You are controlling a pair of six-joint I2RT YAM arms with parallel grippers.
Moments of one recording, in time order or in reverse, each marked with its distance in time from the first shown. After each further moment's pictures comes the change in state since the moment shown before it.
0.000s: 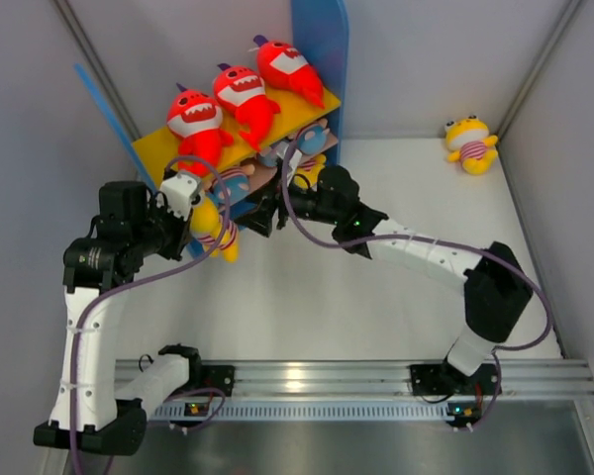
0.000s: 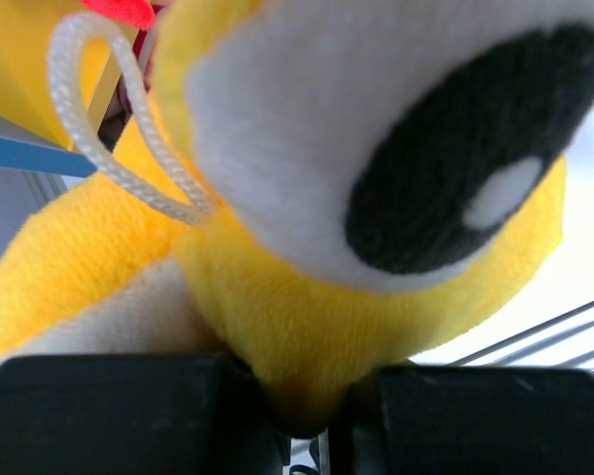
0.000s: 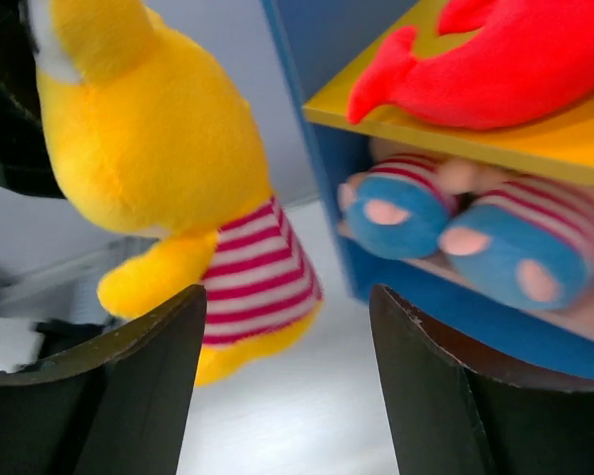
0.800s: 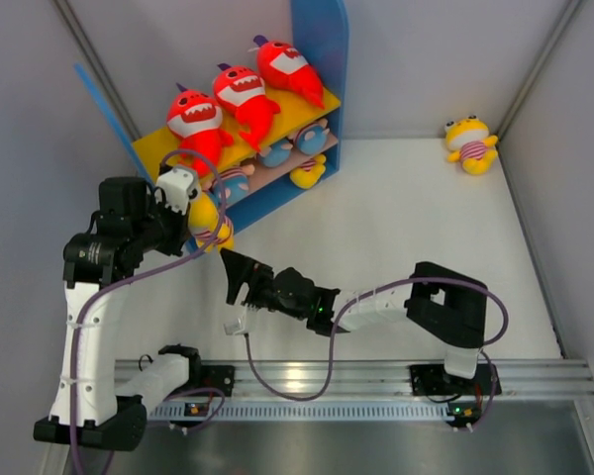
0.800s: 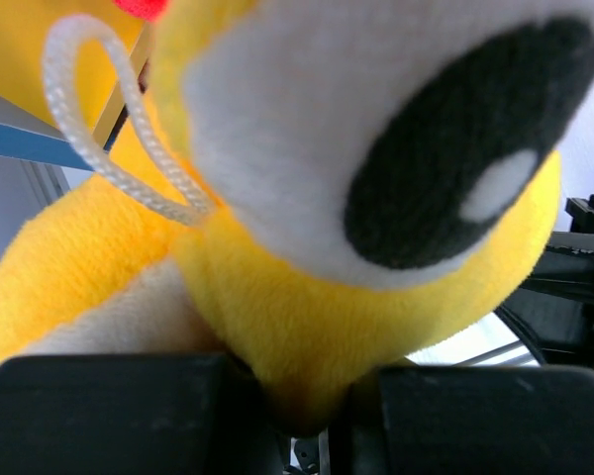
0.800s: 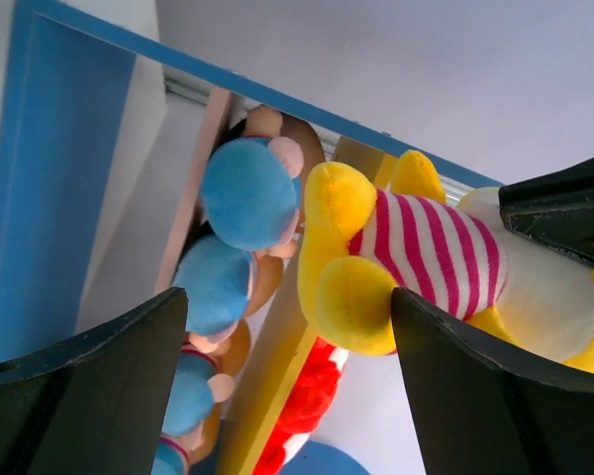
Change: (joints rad) left arm 0.000 0.028 0.025 0.001 -0.035 -0.071; right arm 0.406 0.108 -0.369 0.320 0.678 -2.259
